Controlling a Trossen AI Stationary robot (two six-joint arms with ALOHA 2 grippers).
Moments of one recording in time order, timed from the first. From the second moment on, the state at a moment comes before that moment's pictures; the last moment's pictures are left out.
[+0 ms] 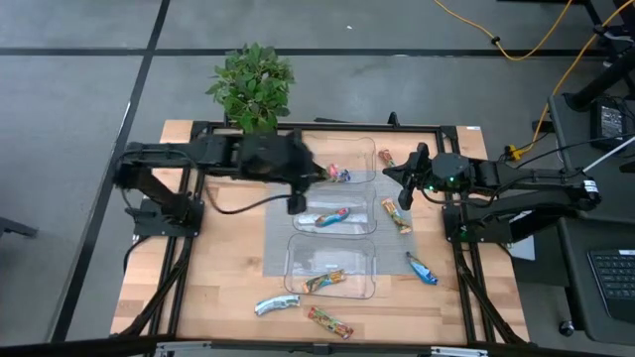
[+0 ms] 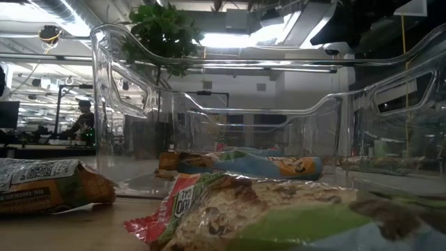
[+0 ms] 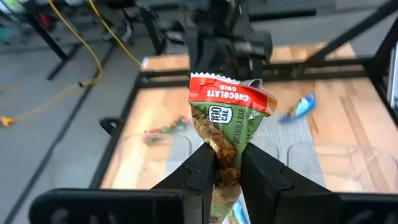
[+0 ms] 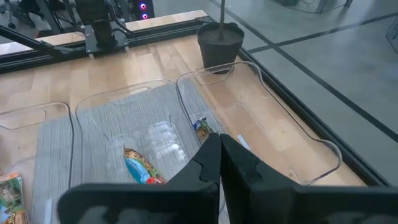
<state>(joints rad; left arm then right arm) -0.05 1.53 1.75 -0.74 -0.23 0.04 -0.04 0.82 0.77 -0.40 0.32 0.17</state>
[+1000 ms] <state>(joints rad) 0.05 2.02 1.76 -0.80 0.05 0.11 -0.04 0.82 0.77 -0.40 0.32 0.17</state>
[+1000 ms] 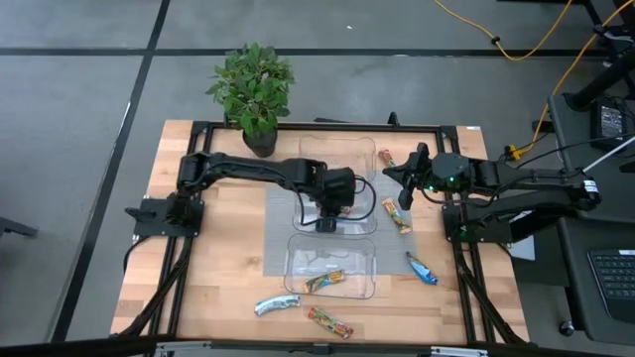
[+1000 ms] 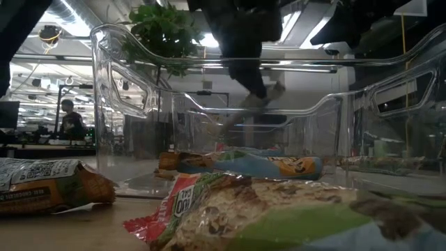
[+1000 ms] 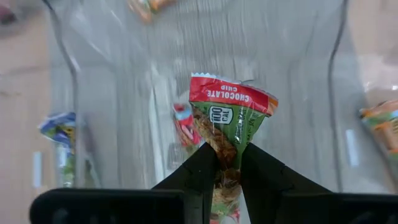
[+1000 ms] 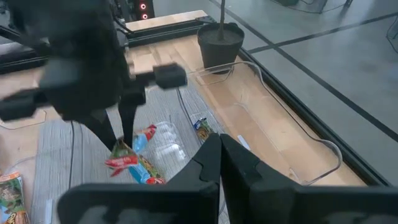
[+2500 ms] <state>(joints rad) 0.06 1.97 1.74 -0.85 -0.05 -0.04 -0.04 0.82 0.77 -0.42 0.32 0.12</state>
